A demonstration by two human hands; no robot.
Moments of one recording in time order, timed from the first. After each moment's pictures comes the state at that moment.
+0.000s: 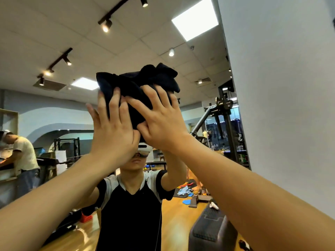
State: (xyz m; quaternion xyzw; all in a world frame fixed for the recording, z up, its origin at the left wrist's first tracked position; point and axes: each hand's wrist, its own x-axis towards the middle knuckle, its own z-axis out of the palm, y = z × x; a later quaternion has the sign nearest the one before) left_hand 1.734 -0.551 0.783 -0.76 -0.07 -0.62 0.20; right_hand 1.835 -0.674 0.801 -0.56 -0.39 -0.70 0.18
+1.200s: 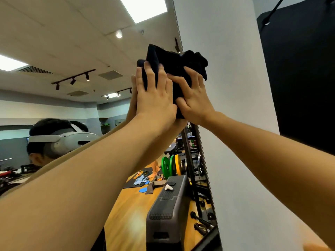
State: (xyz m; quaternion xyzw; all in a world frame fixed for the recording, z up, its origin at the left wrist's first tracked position) left_hand 1.862 -0.710 0.767 -0.78 0.00 -0.57 0.27; right_hand 1.956 -0.840 0.756 -0.65 -0.34 -0.63 0.24
